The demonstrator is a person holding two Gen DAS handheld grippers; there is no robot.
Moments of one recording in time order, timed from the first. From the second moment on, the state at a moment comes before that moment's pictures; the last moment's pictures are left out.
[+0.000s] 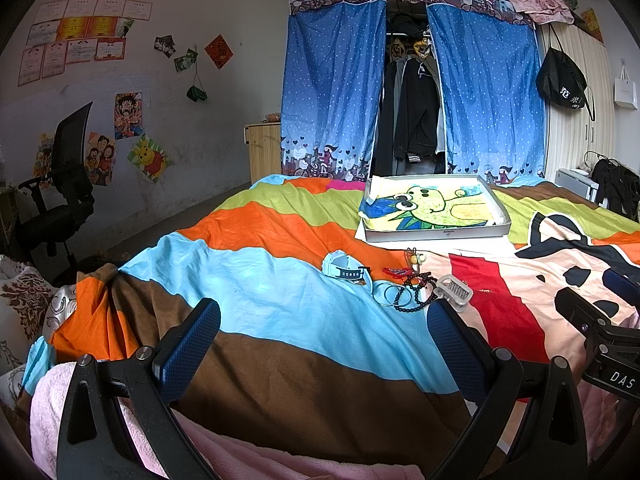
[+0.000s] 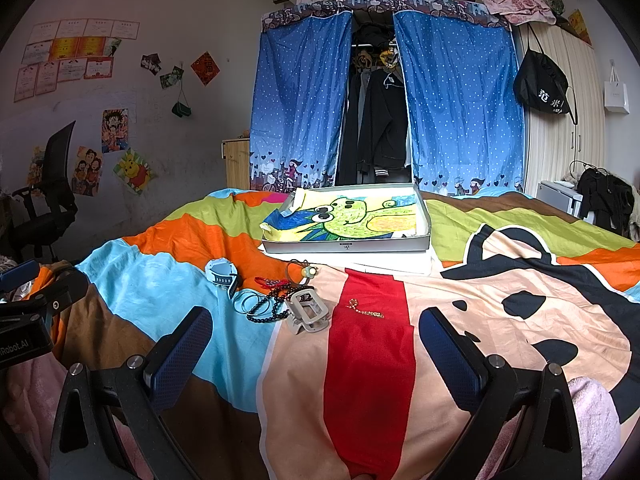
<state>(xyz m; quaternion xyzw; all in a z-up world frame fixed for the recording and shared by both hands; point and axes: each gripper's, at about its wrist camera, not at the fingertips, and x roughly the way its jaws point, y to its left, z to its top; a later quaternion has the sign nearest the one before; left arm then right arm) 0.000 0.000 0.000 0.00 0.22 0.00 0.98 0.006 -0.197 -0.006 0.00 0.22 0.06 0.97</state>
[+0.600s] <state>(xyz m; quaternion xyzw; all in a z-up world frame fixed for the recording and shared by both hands) 0.010 0.003 -0.005 0.00 0.25 0.01 0.97 0.013 -0.203 -0.005 0.01 0.23 0.06 0.97</state>
